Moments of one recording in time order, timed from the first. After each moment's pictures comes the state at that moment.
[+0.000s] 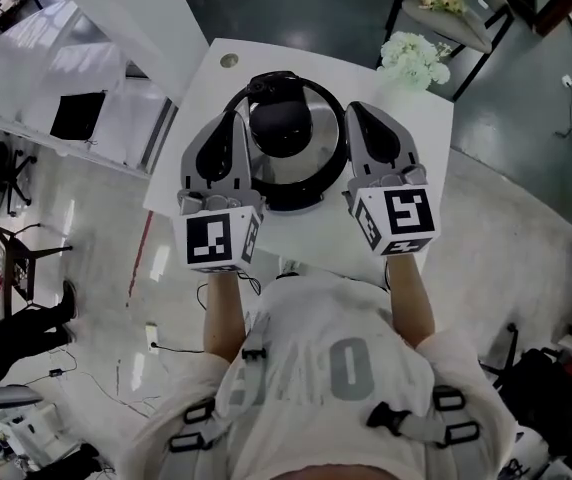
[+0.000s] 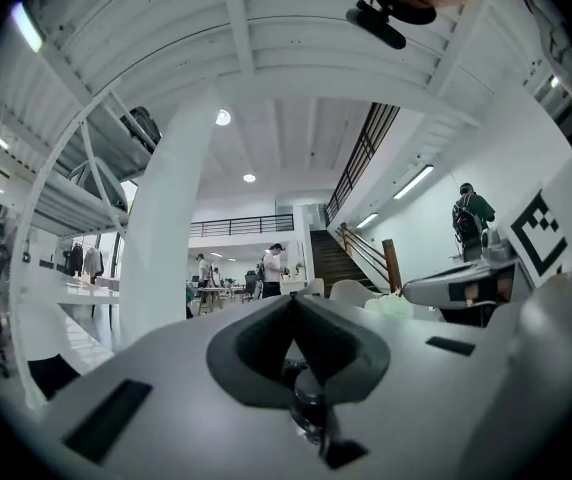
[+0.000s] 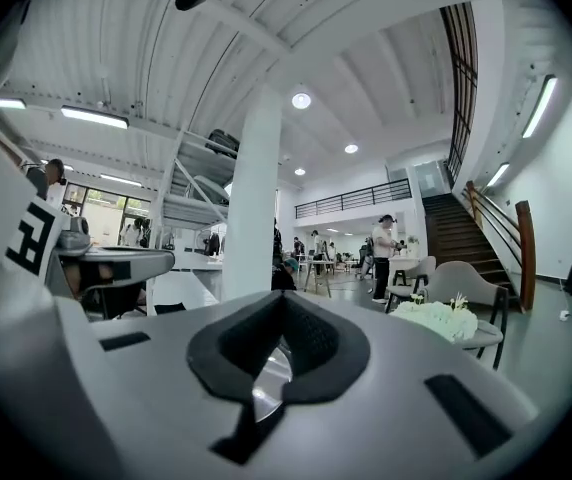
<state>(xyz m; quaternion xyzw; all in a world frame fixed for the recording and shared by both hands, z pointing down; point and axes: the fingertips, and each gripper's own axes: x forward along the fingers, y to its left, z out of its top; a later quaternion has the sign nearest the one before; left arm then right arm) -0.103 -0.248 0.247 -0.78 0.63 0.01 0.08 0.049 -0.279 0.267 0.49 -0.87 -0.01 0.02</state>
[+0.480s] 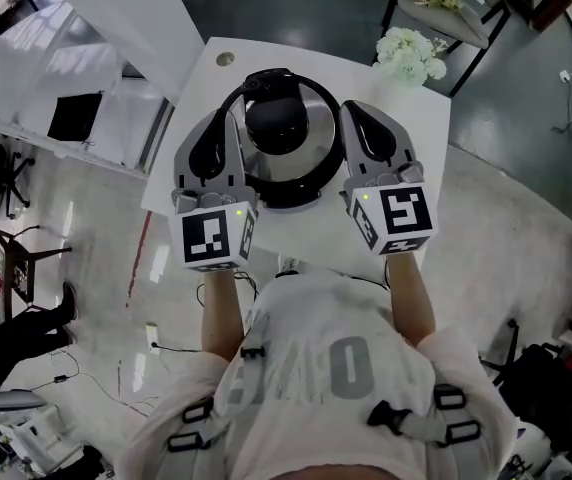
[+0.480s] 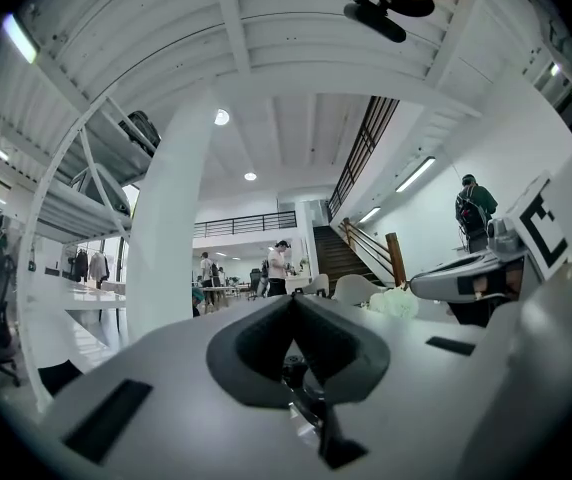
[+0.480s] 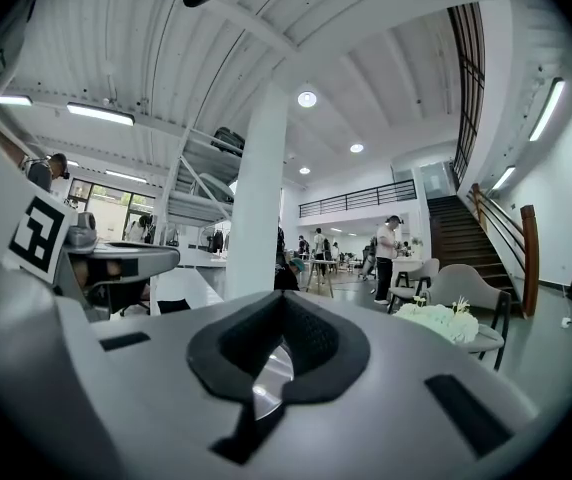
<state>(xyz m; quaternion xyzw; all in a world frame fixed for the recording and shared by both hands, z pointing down) -0.107 -0.250 0.248 -0.77 0.63 0.01 0.08 0.047 -0.274 0.268 0.48 -0.88 -0.02 0.03</state>
